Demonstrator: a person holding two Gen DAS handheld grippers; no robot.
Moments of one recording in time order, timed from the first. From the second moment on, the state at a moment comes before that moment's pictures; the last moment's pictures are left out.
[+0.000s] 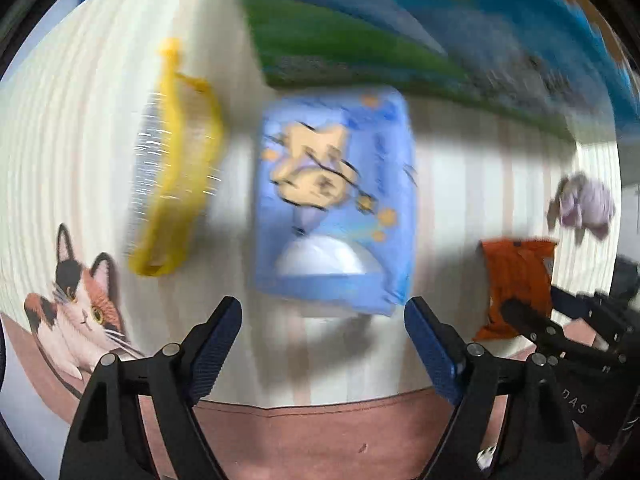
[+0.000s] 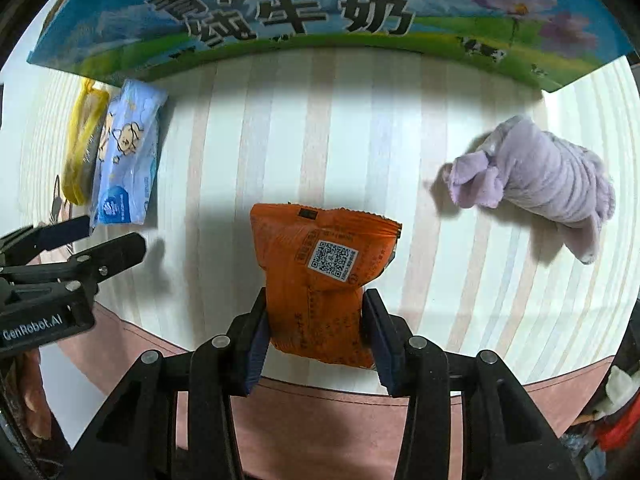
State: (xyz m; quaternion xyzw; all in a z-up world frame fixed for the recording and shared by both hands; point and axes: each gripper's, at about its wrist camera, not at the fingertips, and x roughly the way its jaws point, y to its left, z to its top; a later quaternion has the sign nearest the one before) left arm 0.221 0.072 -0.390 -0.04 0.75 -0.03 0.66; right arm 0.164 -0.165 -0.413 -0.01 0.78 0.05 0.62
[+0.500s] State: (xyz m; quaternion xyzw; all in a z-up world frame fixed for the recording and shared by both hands) left arm 0.278 0.075 -0.417 -0.09 0.75 -0.03 0.65; right arm 0.190 -0.158 -0.420 0.05 0.78 0.03 0.62
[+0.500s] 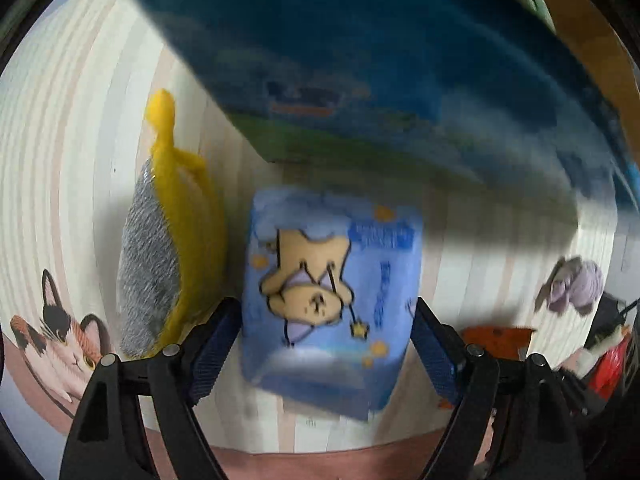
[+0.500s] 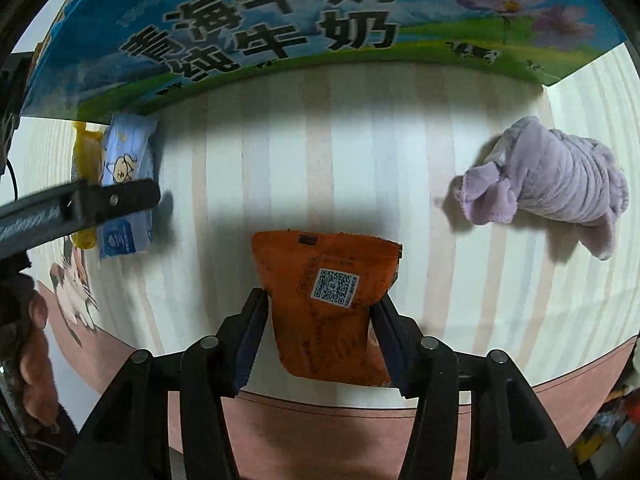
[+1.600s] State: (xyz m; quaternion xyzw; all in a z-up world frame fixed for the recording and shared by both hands) left arm 0.239 -0.015 -0.276 -0.06 0.69 -0.08 0.72; right arm 0.202 -0.184 -0.301 0.09 0.74 0.10 0.65
